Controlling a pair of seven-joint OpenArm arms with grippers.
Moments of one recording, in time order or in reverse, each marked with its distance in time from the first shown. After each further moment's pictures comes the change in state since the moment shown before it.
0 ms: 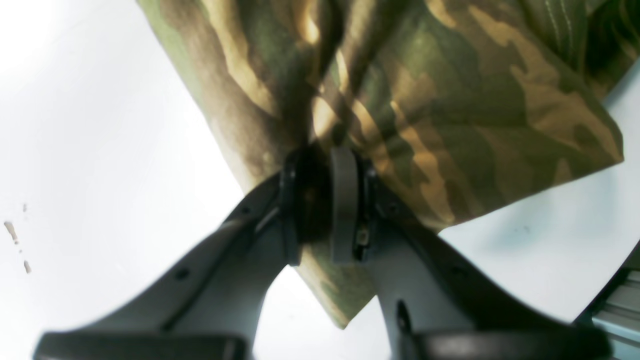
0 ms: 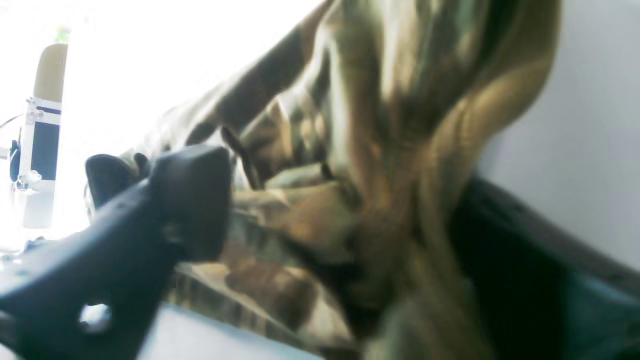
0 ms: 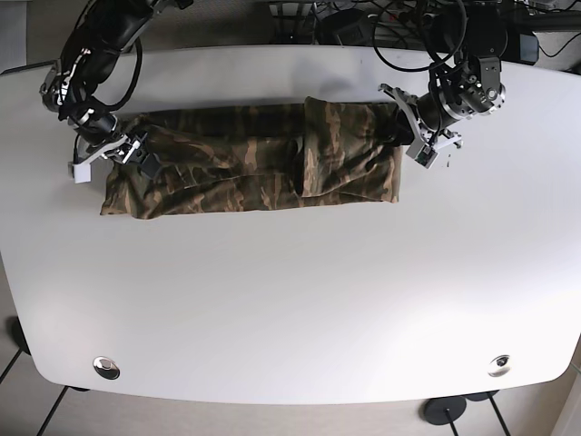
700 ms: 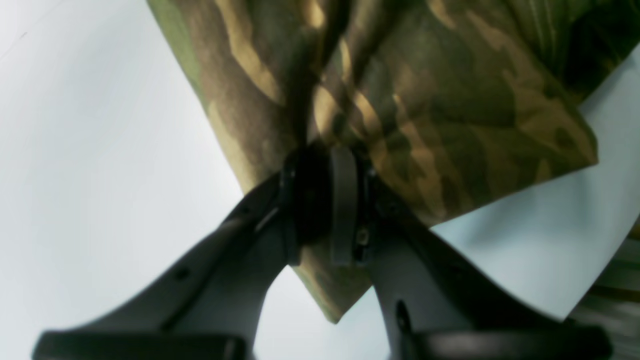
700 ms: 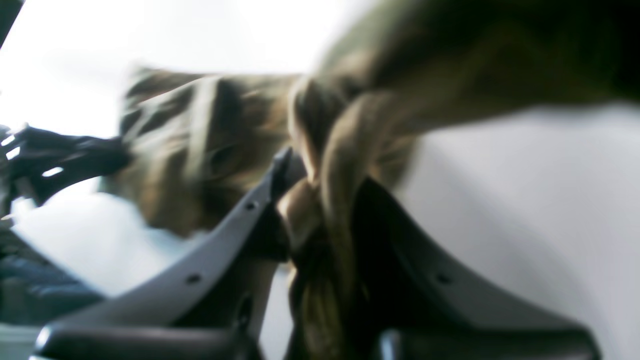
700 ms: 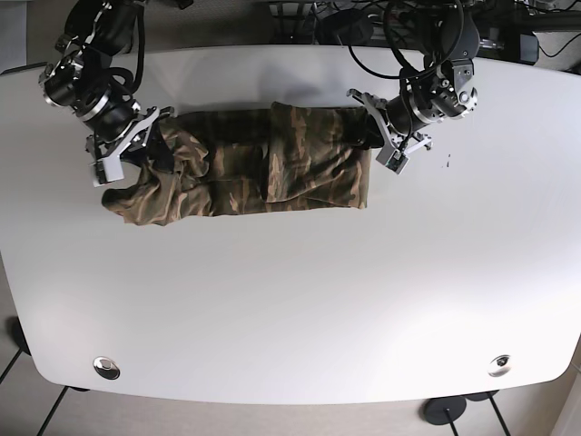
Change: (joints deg) left arm -3.1 8.8 2.5 -0.4 1.2 0.3 4.2; right arm -13.5 -4.4 -15.6 38.7 -1.7 -1.0 -1.3
